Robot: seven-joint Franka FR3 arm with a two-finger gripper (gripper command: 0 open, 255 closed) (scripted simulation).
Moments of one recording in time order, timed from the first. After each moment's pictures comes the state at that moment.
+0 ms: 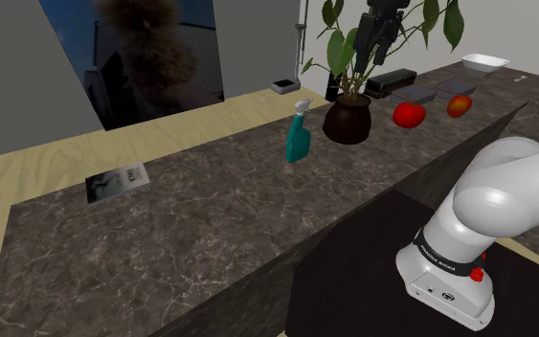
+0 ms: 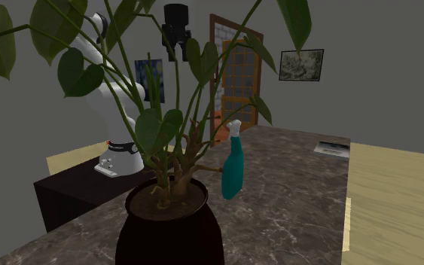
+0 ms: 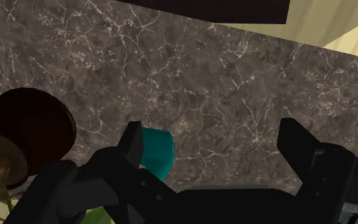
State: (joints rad) arm -0.02 -0.76 -0.02 -2.26 0.03 1.50 -0.08
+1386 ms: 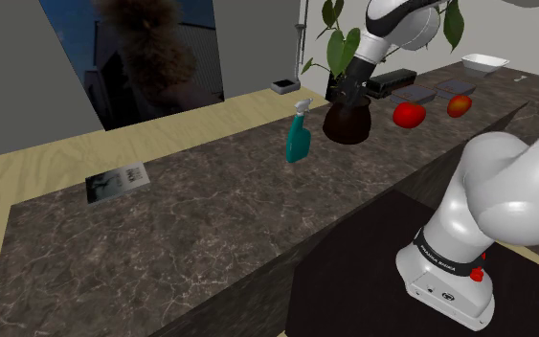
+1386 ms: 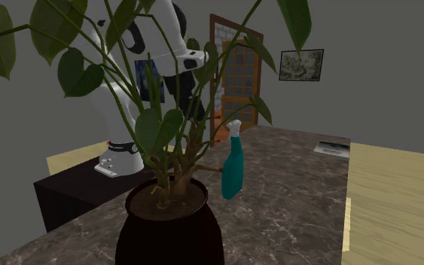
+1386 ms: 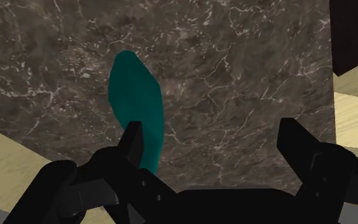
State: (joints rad) arm 0.33 -0.45 -0.73 -2.45 0.10 2.11 -1.30
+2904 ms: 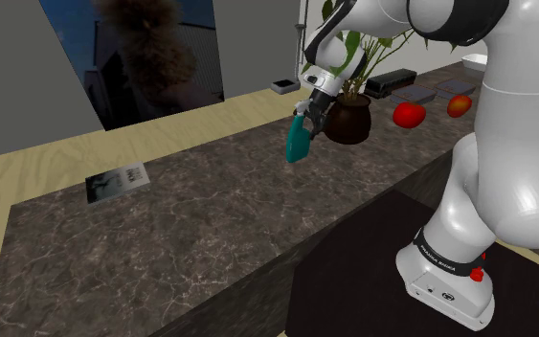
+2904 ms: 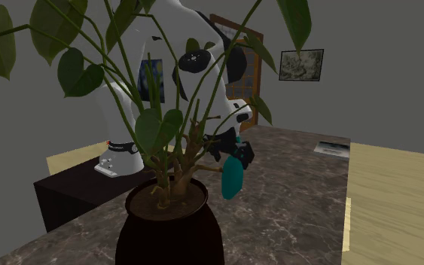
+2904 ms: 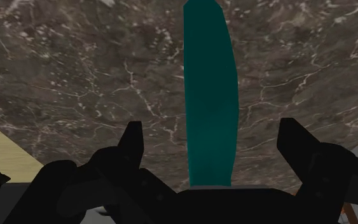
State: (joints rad) arm 0.54 0.33 -0.96 -2.14 0.89 1.98 -2.32
